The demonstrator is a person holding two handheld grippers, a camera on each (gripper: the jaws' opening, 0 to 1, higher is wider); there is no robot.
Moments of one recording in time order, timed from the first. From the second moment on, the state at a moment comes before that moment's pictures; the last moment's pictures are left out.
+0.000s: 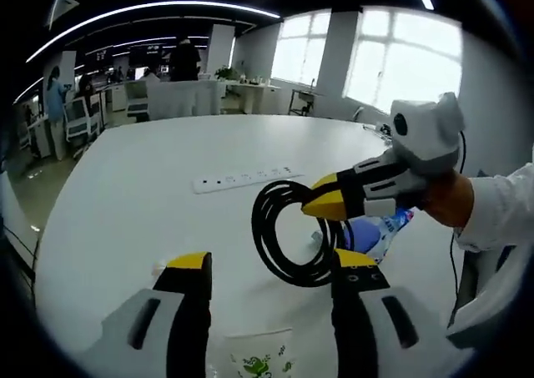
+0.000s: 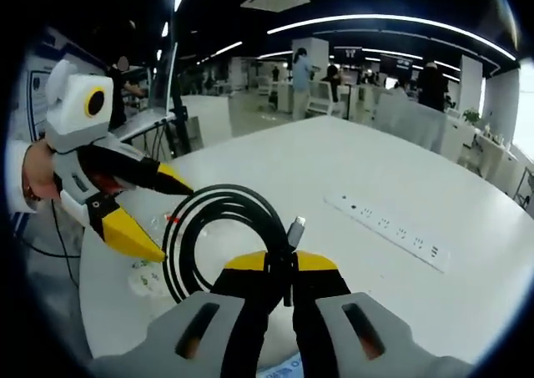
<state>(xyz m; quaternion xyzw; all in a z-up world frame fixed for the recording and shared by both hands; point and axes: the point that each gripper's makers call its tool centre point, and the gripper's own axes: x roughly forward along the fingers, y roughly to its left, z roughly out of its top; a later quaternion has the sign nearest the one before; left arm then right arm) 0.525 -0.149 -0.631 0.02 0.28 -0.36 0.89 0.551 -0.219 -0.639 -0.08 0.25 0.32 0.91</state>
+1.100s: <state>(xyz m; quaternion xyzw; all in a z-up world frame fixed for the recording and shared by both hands) 0.487 -0.220 -0.600 0.06 0.23 -0.43 0.87 0.495 -0.286 -0.606 -0.04 0.23 0.26 0.94</state>
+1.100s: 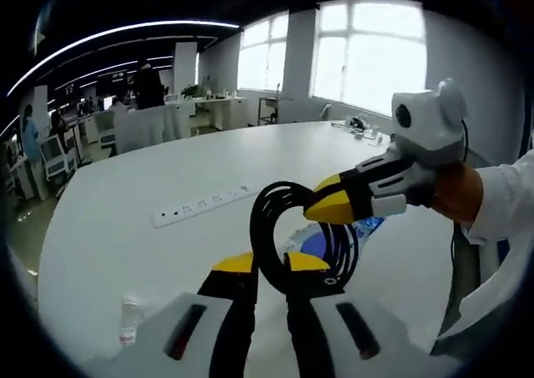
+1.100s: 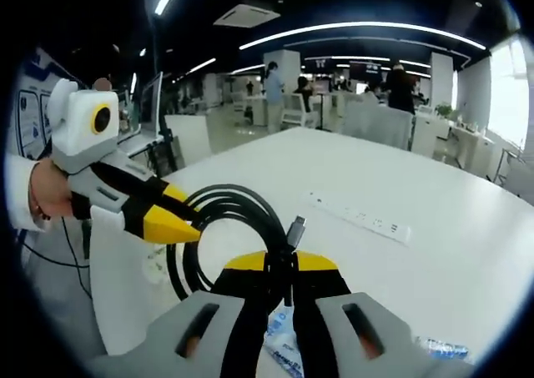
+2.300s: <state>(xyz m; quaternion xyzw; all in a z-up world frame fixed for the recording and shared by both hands) 0.406 -0.377 -0.608 0.05 0.25 -0.51 0.82 0.402 -0.446 -0.610 -0.04 0.27 0.17 0.95</state>
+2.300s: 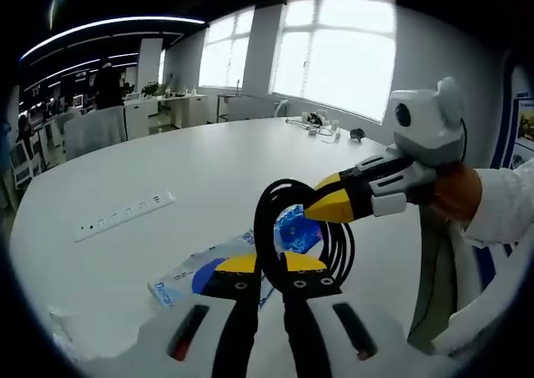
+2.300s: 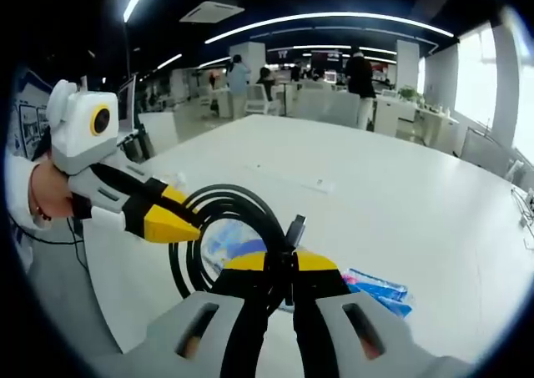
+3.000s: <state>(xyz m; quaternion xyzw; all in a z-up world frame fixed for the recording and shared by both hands) 0.354 -0.460 -0.645 0.03 0.29 -0.55 0.78 0.350 -0.528 -0.647 -0.02 0.32 0.13 0.94</state>
